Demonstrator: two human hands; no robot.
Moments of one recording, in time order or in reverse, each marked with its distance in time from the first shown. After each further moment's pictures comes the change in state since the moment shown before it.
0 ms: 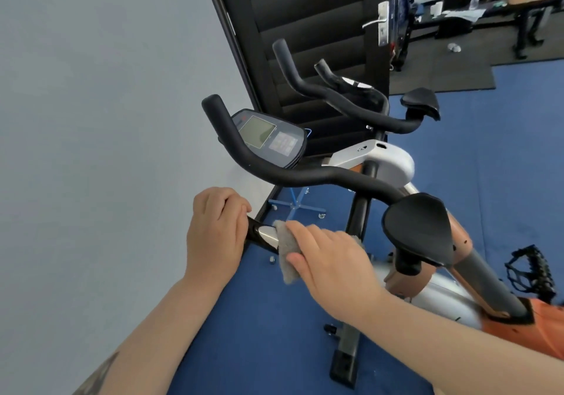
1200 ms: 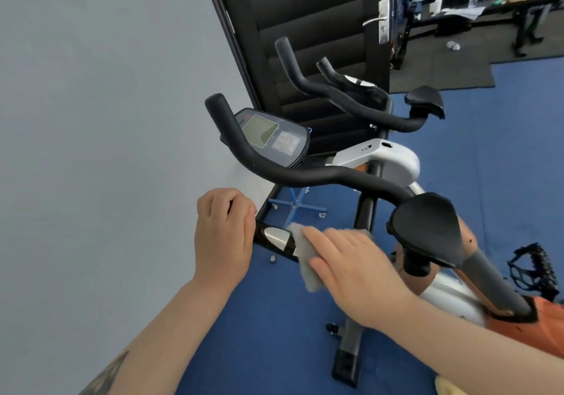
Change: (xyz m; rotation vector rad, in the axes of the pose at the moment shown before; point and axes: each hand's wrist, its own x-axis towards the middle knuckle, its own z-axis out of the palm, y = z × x) left_hand 0.000 0.002 0.006 0.008 0.048 0.003; right_hand -0.013 0.017 -0.004 0.028 0.031 -0.082
